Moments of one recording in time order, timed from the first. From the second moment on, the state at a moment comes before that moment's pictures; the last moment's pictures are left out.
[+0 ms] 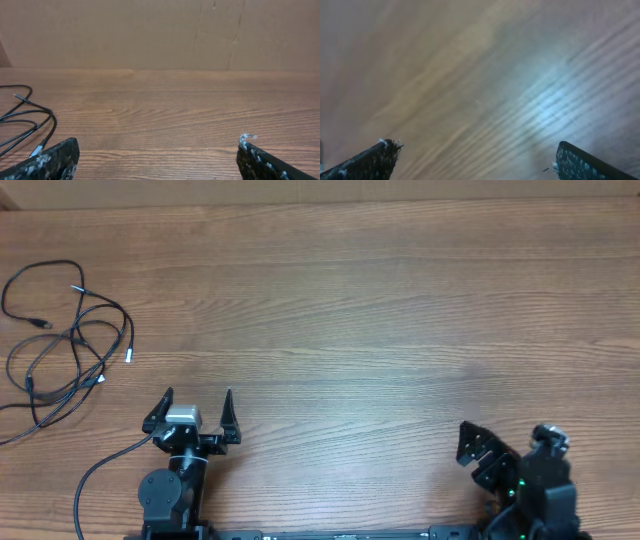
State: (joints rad) left arm 0.01 0.02 0.01 -0.07 0.06 -0.04; right arm 0.21 0.17 0.48 -1.05 0.08 0.84
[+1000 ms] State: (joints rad) left arm 0.01 0.02 0.01 -0.07 0.06 -0.04; right arm 0.04 0.01 0.18 0.31 -0.10 0.32
